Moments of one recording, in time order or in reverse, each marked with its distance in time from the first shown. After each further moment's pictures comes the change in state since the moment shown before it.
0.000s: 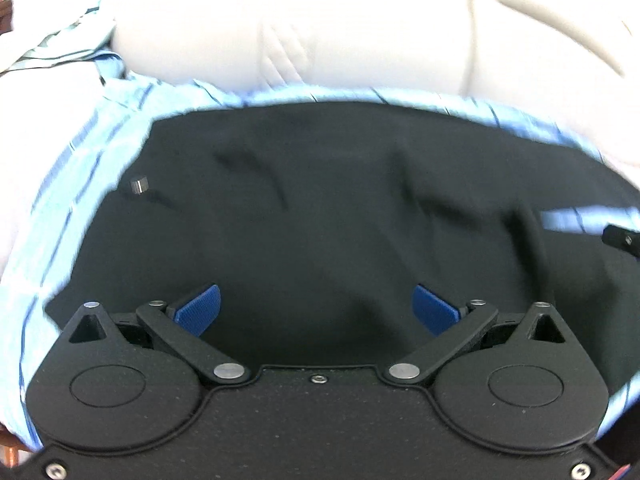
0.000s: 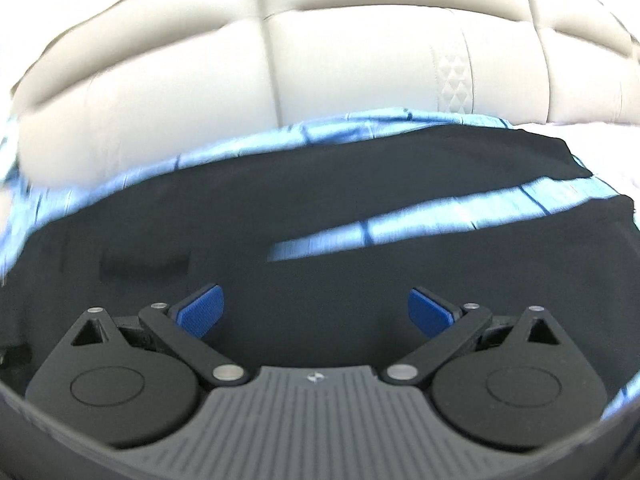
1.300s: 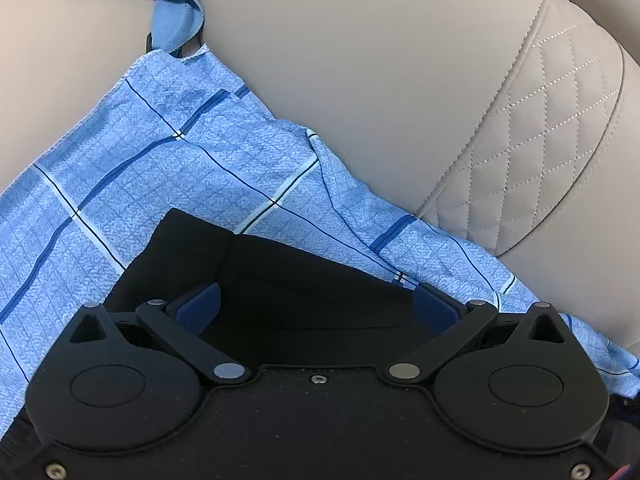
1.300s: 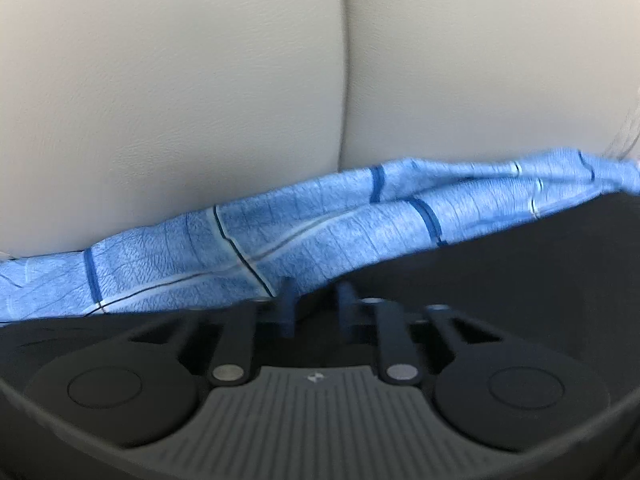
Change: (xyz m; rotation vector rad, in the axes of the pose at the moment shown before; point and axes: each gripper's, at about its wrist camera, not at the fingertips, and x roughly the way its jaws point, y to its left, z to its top) left arm 0.221 0.110 0.182 -0.505 0.060 0.224; right arm 0.294 0.133 0.145 -0.040 0.423 -0.147
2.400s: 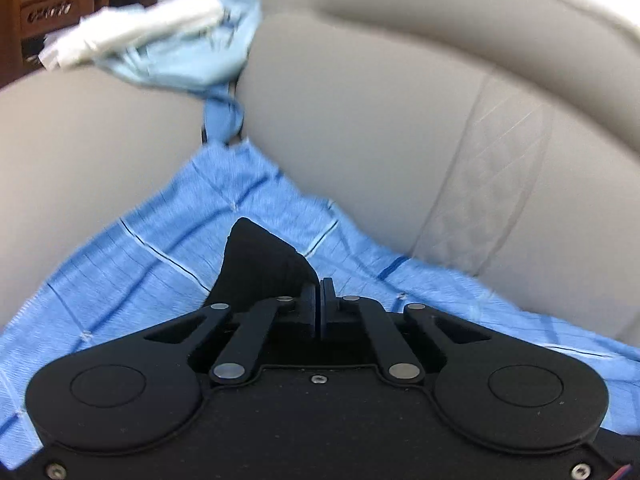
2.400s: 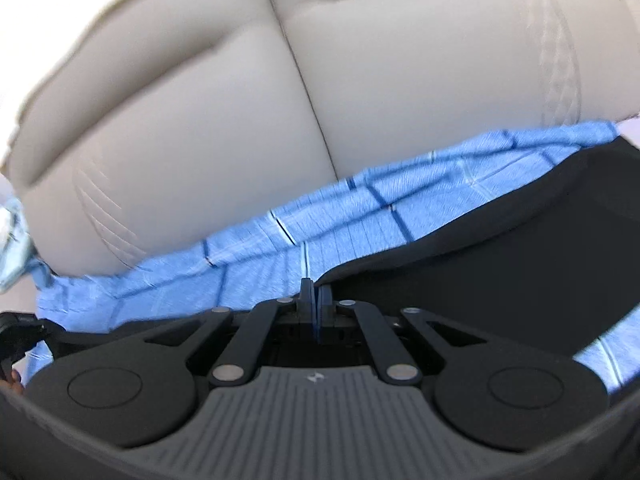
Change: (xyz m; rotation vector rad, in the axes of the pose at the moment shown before) left arm -0.115 0.034 -0.047 0.072 -0.293 -0.014; right arm -0.142 -0.112 -0.108 0.098 -0.335 0.352
